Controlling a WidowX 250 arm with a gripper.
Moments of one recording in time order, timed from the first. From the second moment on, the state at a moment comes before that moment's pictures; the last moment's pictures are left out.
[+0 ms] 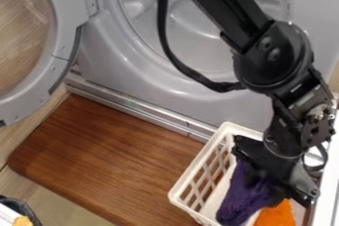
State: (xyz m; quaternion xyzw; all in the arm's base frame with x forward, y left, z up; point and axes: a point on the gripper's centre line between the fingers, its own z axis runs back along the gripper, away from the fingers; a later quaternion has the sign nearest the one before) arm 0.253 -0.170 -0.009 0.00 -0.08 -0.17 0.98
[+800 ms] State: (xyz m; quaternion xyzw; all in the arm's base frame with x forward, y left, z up) arm 0.245 -0.171 0.029 -0.03 -0.11 -0.20 0.97
